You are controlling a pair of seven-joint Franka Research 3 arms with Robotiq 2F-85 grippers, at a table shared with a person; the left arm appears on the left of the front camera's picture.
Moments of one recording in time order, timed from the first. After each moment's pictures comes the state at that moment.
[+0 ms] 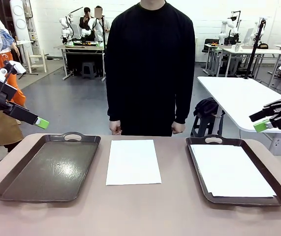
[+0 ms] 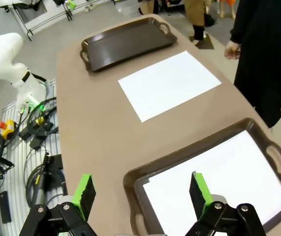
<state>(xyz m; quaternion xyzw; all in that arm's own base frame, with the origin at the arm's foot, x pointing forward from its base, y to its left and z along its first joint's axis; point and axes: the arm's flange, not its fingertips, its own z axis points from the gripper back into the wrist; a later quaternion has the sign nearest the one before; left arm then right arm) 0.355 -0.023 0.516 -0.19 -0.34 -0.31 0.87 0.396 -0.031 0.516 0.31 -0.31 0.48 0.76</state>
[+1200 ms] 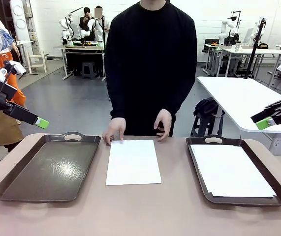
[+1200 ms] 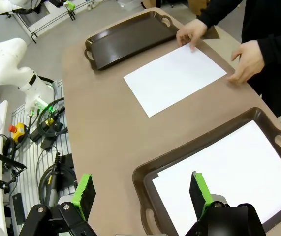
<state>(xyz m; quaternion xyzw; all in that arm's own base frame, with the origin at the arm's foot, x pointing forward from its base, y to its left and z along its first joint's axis) 0.355 -0.023 0.516 -0.19 -0.34 -0.31 0.87 0.402 -0.034 0.524 0.32 -0.28 0.47 0.77</state>
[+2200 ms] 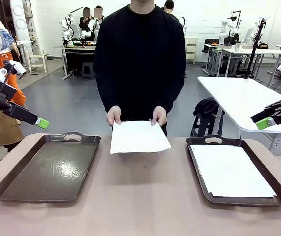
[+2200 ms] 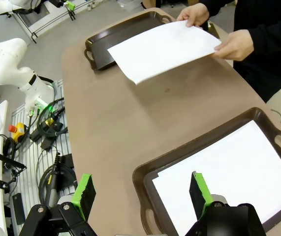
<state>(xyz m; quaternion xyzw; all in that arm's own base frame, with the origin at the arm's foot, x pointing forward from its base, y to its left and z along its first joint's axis) 0.355 -0.023 0.516 -0.19 -0.34 -0.31 0.87 0.402 -0.034 0.524 0.32 -0.28 0.47 0.77</state>
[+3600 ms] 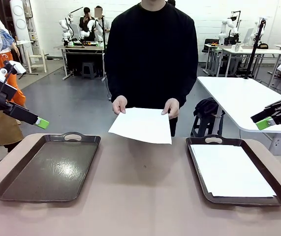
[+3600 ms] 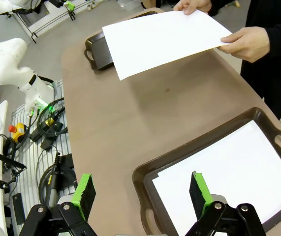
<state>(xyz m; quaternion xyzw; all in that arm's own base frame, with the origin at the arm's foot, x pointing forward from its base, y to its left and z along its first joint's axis) 0.355 -0.023 0.516 -0.19 -0.34 -0.31 0.87 0.402 -0.034 0.524 0.32 -0.28 0.47 0.77</state>
